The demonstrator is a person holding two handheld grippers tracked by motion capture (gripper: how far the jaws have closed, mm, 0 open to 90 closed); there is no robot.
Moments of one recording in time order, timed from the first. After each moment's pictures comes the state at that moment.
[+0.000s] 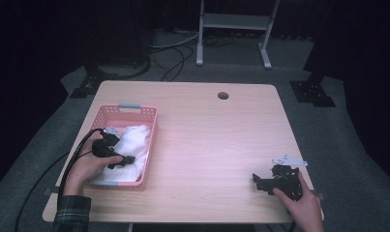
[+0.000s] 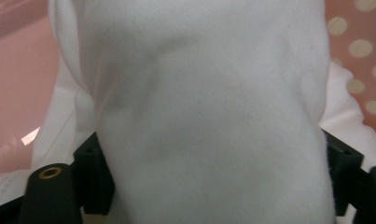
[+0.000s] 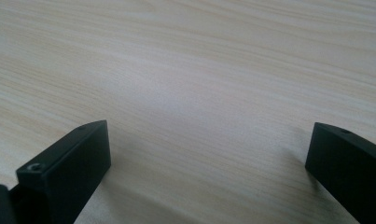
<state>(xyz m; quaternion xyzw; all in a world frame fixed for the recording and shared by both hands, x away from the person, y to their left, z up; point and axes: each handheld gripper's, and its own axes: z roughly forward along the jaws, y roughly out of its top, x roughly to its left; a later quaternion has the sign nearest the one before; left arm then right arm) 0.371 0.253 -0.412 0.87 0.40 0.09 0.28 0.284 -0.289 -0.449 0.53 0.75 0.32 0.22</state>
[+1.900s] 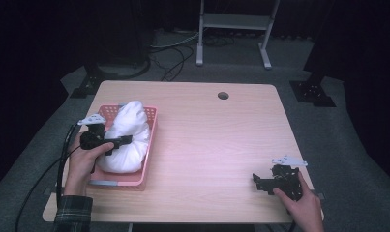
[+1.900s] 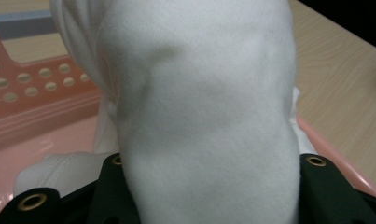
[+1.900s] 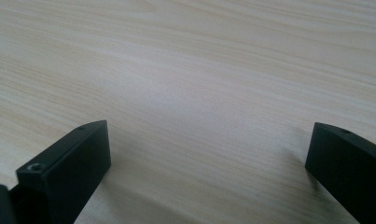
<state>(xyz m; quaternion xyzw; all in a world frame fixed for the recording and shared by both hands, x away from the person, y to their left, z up) 0.362 0.270 -0.371 0.77 0.41 0.12 0.48 0.284 -0.289 -0.449 0.53 0.75 0.32 0.22</state>
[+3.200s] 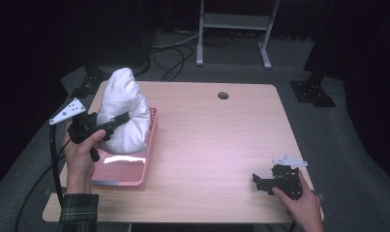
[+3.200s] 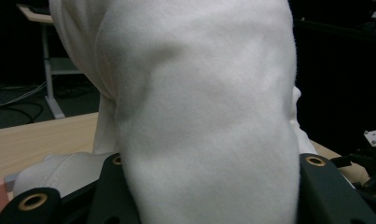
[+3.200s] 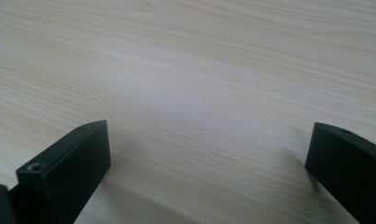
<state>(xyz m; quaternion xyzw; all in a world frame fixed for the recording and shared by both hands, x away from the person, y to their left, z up) 0.338 0.260 -0.310 0.67 0.35 0.19 0.63 0.284 -0.289 -0.449 0.53 0.75 0.32 0.22</state>
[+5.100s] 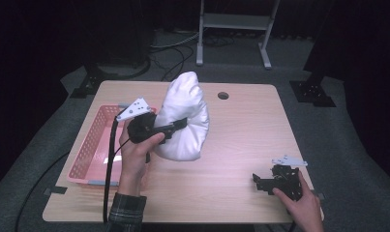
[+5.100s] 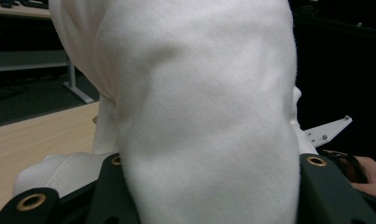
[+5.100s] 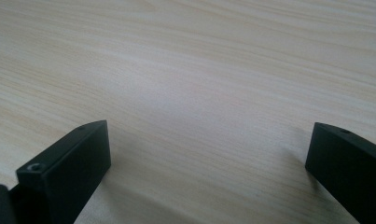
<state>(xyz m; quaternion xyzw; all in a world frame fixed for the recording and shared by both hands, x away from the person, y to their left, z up) 0.334 0.117 -0.298 0.71 0.28 0.13 0.63 0.284 -0.289 -0.449 0.53 0.75 0.32 0.22</state>
